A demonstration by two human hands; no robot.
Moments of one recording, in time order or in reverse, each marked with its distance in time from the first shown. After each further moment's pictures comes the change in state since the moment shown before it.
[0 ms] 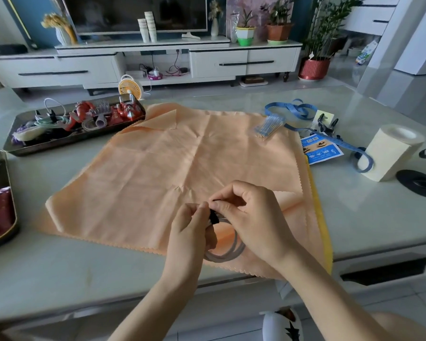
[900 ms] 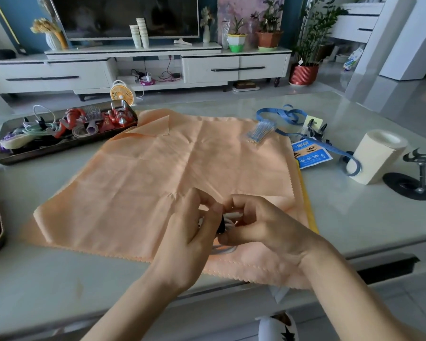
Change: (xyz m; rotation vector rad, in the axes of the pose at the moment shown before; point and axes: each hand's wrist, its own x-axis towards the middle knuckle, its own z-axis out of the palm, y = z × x) left_hand -0.002 0.023 -0.002 0.321 -0.272 0.405; right_hand 0.002 0.003 -0.033 0.390 -0.448 0.324
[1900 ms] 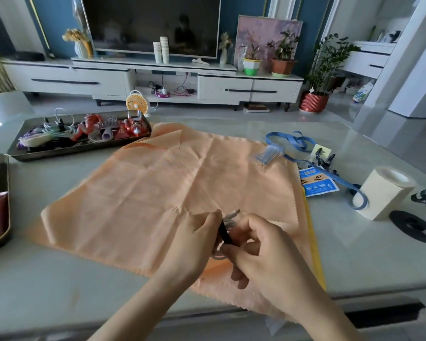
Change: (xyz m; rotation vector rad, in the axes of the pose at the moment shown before) left_hand 0.022 0.002 0.006 0.002 0.070 -0.331; right_hand -0.012 -0.003 0.025 -0.336 0.412 -0.051
